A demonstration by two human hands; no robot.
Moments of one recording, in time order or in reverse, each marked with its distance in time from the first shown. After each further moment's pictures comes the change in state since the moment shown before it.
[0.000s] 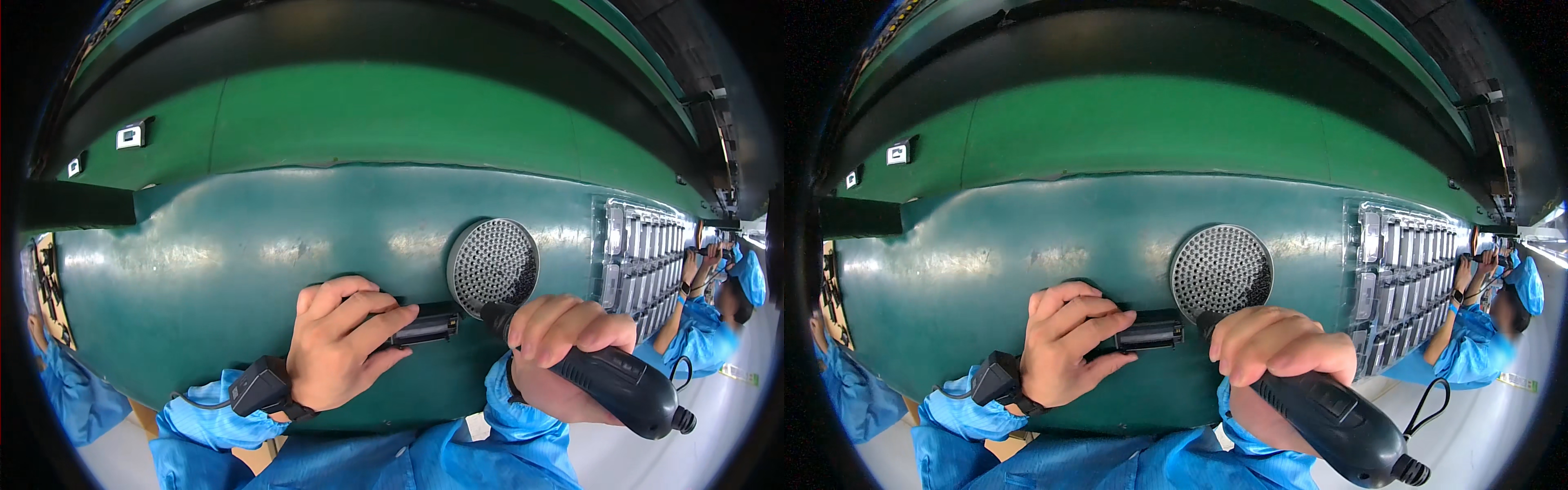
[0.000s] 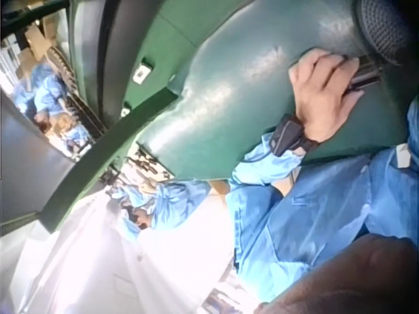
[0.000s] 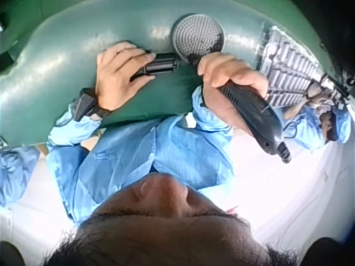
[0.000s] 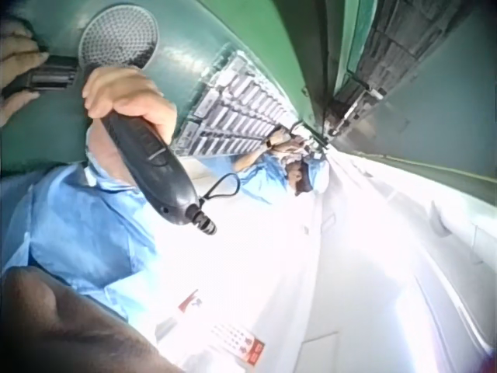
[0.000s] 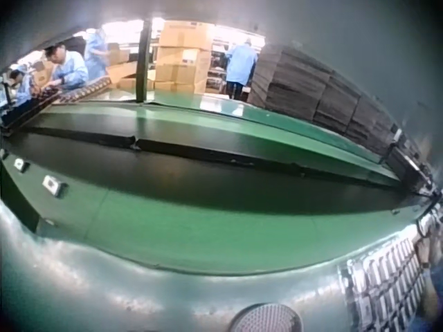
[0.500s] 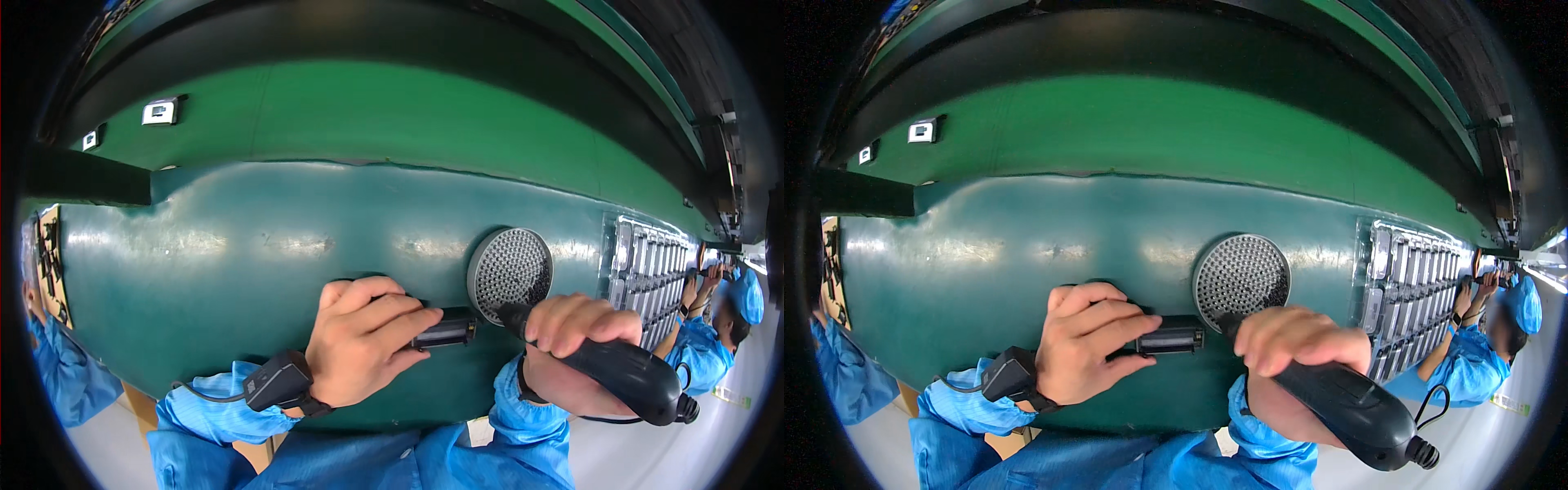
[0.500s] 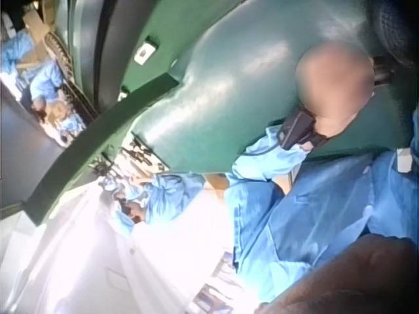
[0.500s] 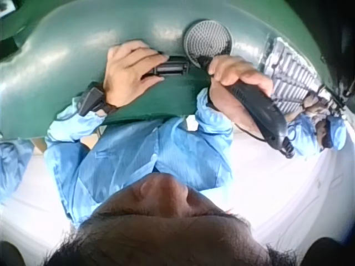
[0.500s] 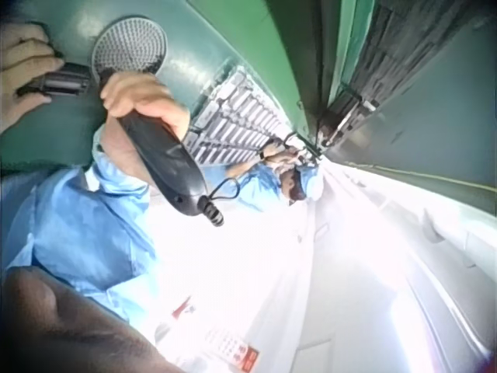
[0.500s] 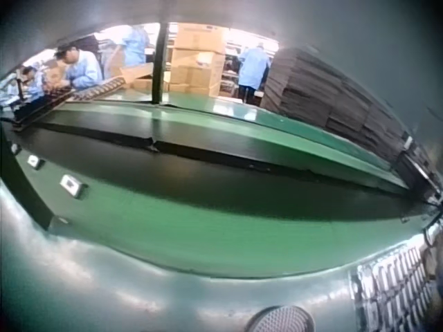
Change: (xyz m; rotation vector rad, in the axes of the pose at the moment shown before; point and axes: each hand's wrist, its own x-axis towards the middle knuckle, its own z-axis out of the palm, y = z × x) left_hand -0.003 -0.003 0.004 -0.036 0.040 0.003; right_hand 0.000 0.009 0.003 -0.073 0.074 -0.029
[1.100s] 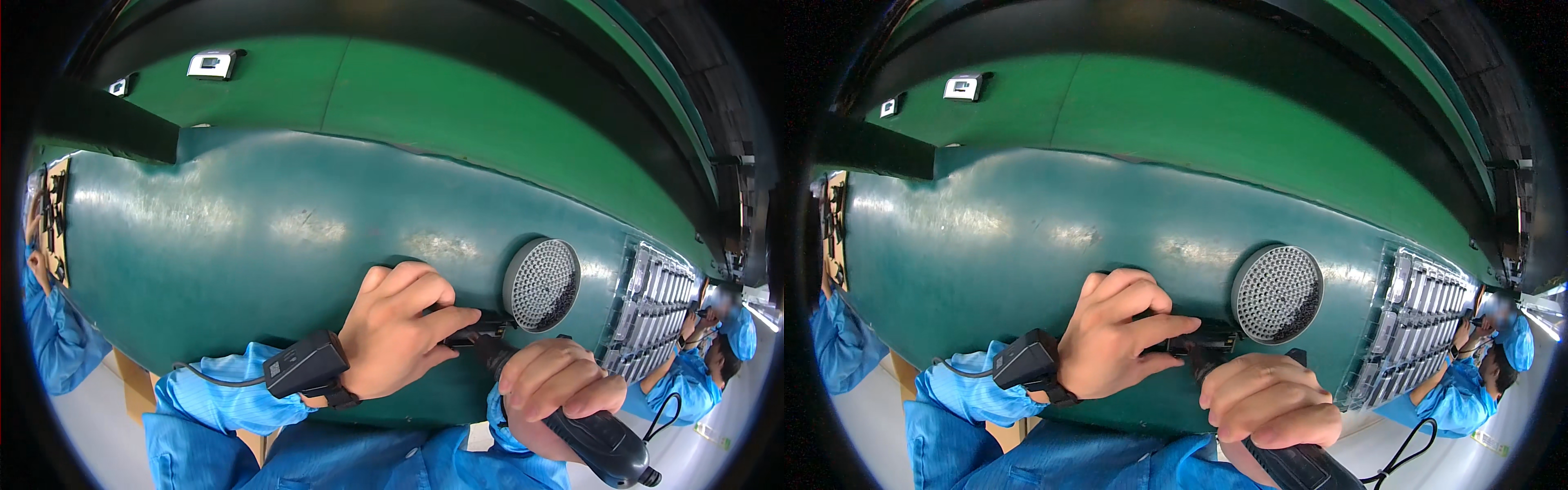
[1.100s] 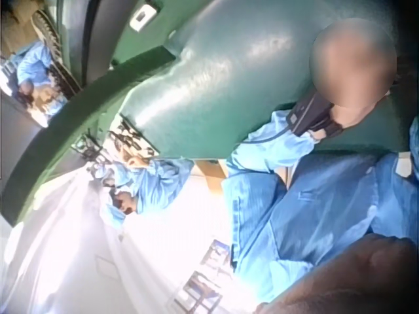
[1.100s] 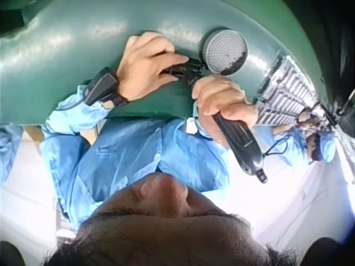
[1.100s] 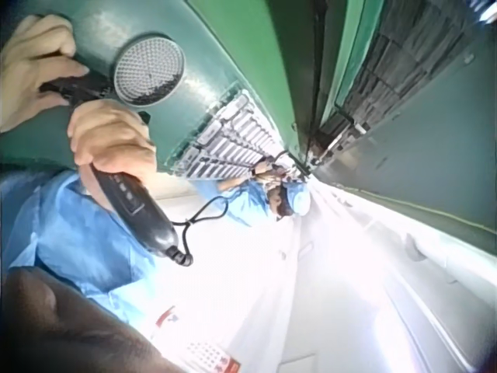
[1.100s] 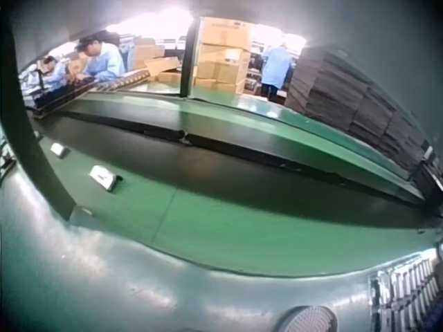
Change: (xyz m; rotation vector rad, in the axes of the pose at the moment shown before) left_hand 0.001 -0.003 -0.001 -0.095 0.011 -0.044; right_hand -0.019 0.000 0.048 0.006 -0.173 0.027
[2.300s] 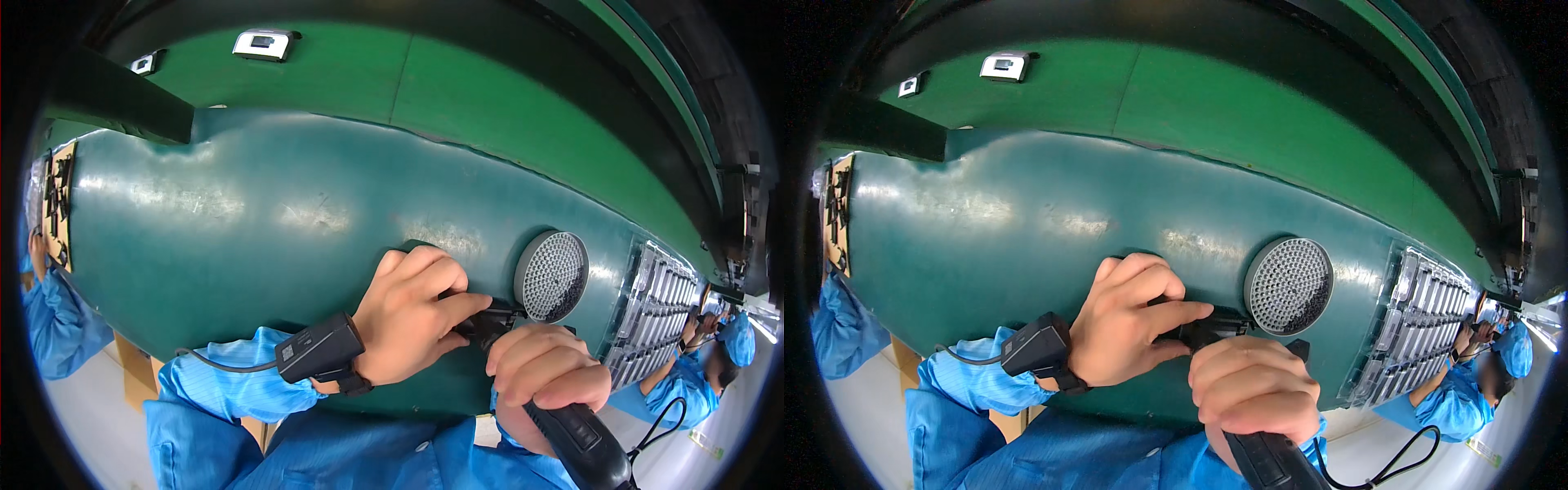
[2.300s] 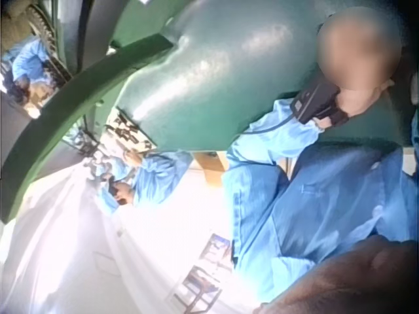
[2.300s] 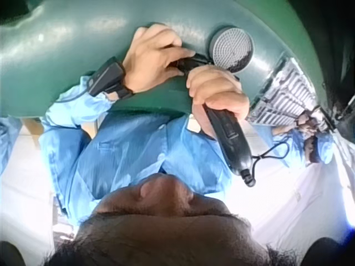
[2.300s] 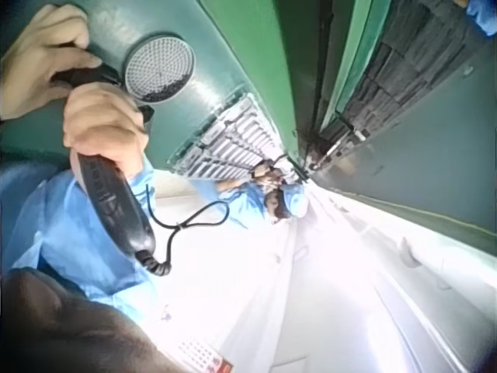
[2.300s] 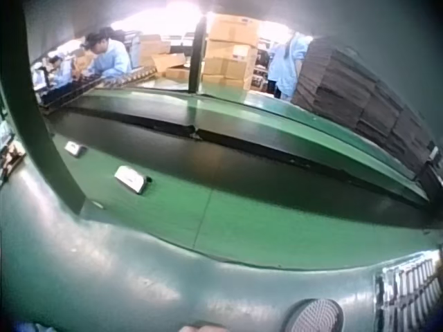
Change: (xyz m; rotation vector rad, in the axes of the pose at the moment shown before) left_hand 0.000 -0.002 0.000 -0.011 0.013 0.006; right_hand -0.002 0.007 0.013 -0.051 -0.074 0.063
